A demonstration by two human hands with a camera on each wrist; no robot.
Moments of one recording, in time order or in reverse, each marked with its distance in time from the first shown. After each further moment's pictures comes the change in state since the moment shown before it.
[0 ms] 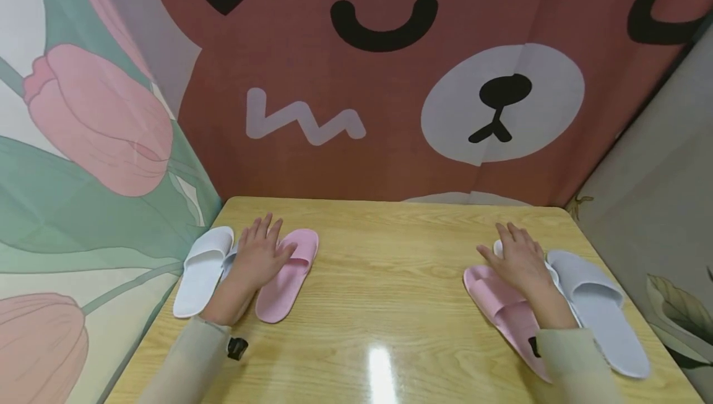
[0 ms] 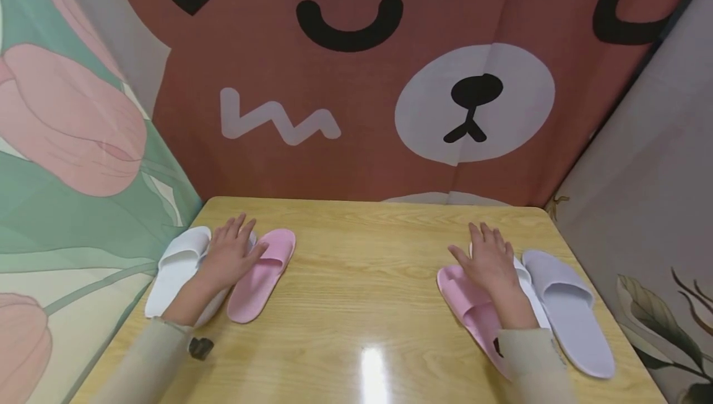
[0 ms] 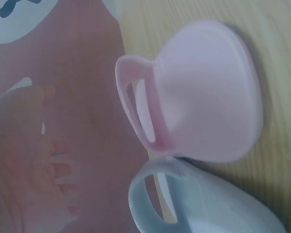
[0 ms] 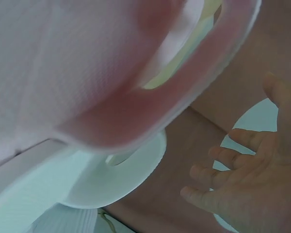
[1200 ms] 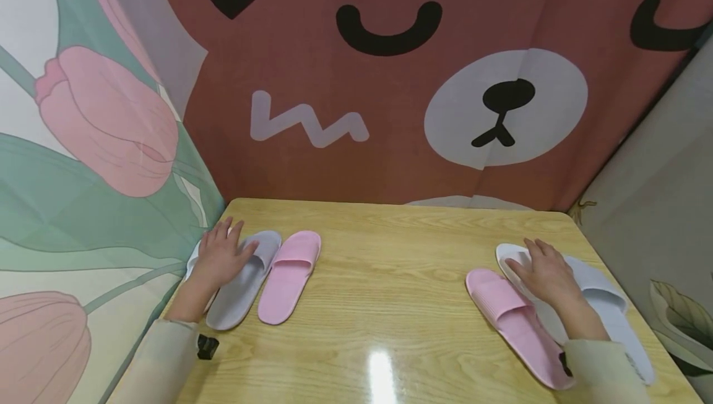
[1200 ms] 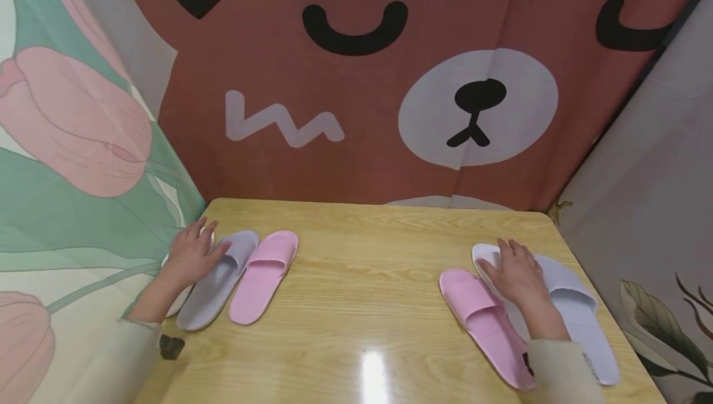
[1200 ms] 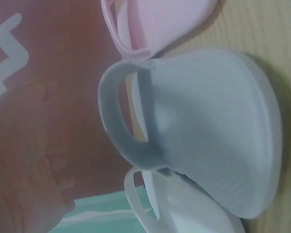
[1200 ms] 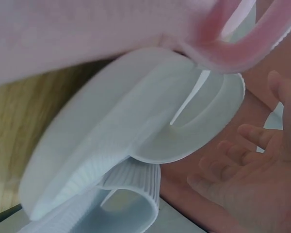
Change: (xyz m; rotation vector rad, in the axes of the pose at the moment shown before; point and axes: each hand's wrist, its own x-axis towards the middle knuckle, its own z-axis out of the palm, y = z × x) left_hand -0.012 -0.074 -0.024 0.041 0.017 -0.104; right_hand -0.012 0.053 0.001 -0.043 0.014 0.050
